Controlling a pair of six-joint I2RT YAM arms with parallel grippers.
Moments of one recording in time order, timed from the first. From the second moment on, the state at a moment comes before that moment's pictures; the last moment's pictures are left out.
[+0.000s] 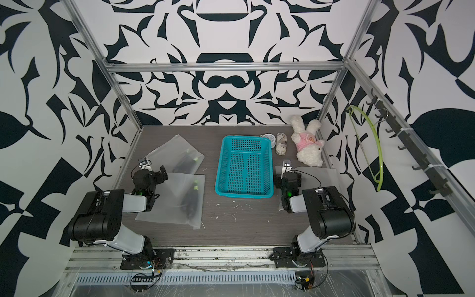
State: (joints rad) left arm 0.04 1.56 0.36 0.83 -0.19 -0.13; right arm 0.12 1.57 0.33 0.78 0.23 0.01
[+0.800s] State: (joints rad) left arm 0.04 1.55 0.37 0.88 -0.19 -0.14; right arm 0.11 1.57 0.32 0.81 0.31 0.02
